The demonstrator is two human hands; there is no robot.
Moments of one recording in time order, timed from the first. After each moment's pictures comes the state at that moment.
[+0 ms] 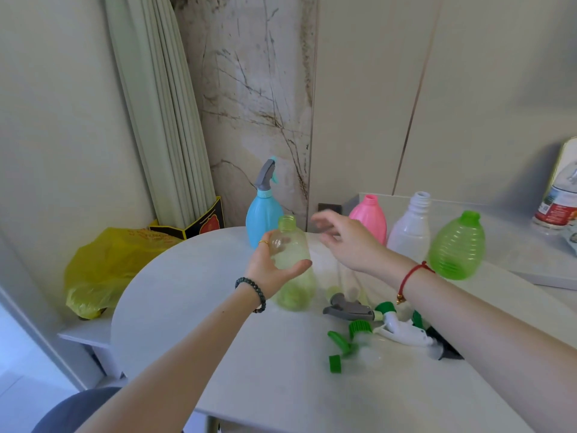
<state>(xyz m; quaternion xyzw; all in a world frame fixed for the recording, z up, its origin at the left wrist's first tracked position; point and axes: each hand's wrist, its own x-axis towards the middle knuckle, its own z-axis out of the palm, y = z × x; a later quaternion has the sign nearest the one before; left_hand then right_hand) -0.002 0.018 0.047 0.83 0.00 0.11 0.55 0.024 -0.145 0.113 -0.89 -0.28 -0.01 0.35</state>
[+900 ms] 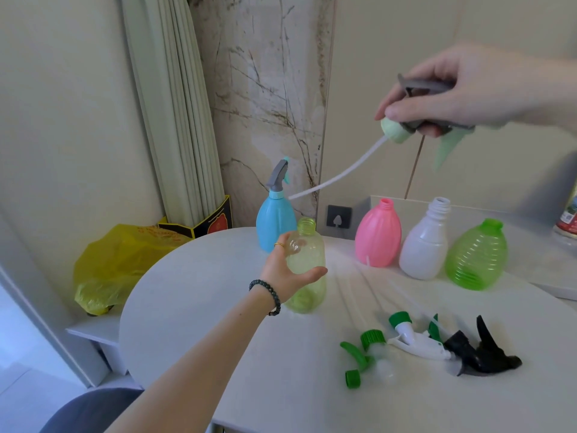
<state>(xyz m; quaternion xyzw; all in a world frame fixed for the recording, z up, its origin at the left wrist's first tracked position) 0.005 0.017 0.045 0.84 0.00 0.10 0.53 0.004 -0.192 0.303 -0.90 -0.34 -0.09 0.27</state>
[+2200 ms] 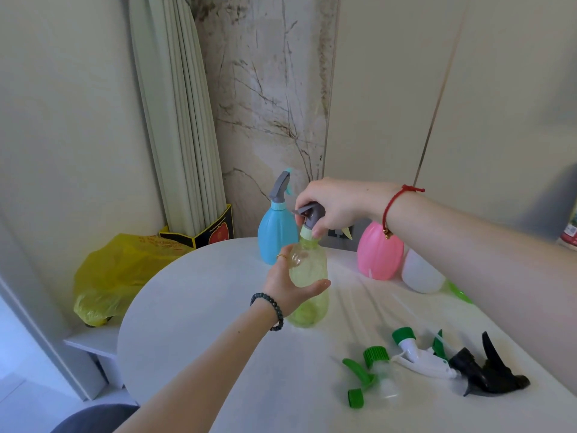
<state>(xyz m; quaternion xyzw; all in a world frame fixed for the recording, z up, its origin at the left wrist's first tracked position) 0.004 0.016 0.045 0.85 0.00 0.11 0.51 0.049 -0.093 0.211 -0.90 -0.44 0.05 0.03</state>
